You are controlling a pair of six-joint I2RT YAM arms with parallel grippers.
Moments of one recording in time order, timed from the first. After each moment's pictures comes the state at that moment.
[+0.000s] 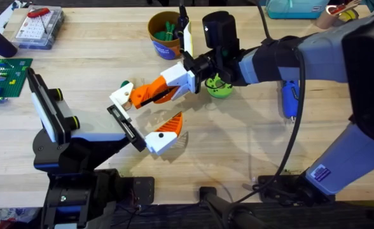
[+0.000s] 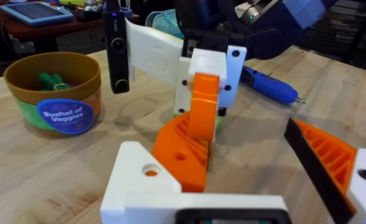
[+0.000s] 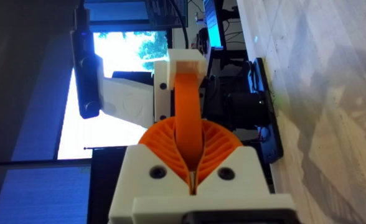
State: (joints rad) left arm 0.05 0.02 0.02 -0.10 0.94 -0.03; right arm 0.58 1.95 1.03 0.48 -1.50 1.12
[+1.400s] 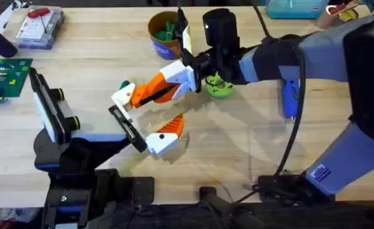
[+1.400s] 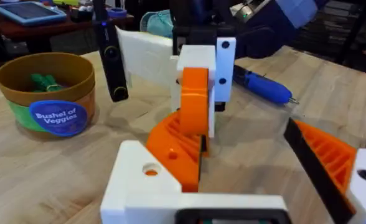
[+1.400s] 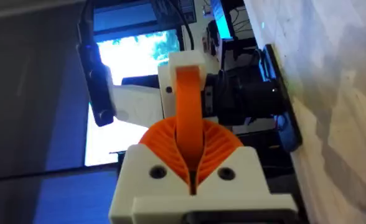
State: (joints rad) left arm 0.05 0.02 0.02 -0.10 0.96 -0.04; right arm 0.57 1.95 1.04 0.50 -1.52 1.29
